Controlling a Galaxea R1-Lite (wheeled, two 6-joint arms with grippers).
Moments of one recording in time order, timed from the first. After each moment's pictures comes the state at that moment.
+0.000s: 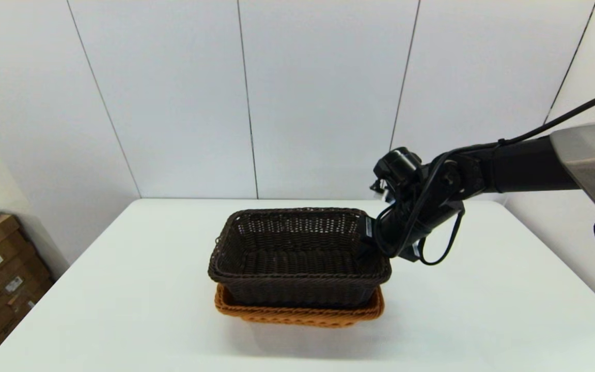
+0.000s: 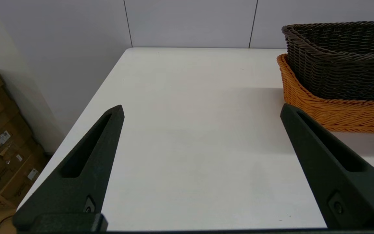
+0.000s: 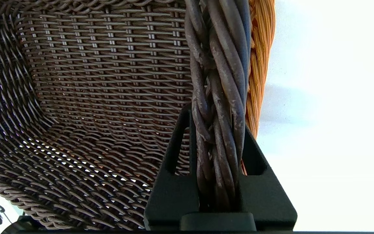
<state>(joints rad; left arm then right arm) -0.01 0.00 0.00 0.00 0.03 -0.03 0.42 2.15 -1.58 0.58 0.29 0.58</state>
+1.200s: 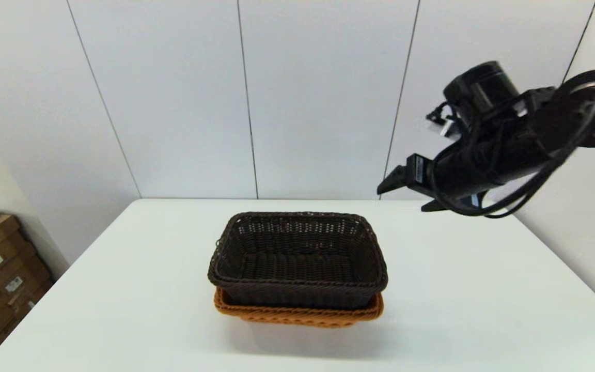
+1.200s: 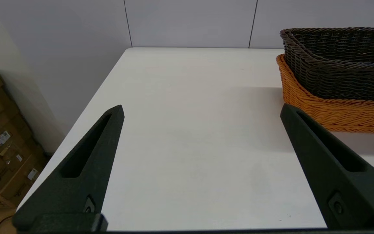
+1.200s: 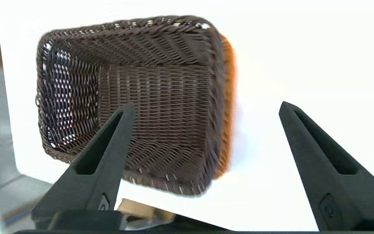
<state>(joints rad) -0.01 0.00 0.00 0.00 0.03 -0.03 0.38 1.82 -1.59 0.61 0.09 0.55</state>
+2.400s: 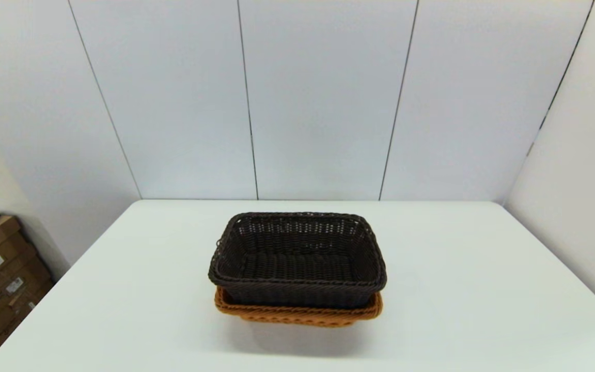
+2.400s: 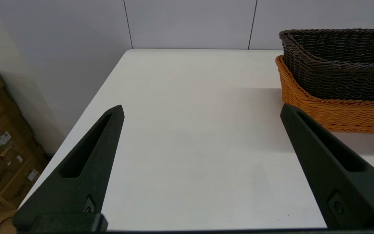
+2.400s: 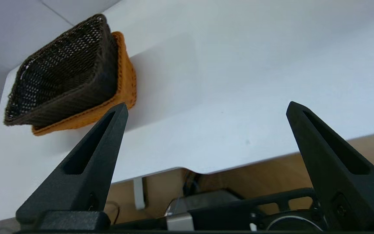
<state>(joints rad) -0.01 0.00 0.00 0.00 0.03 -0.03 0.04 0.46 -0.67 0.66 -0.02 0.49</state>
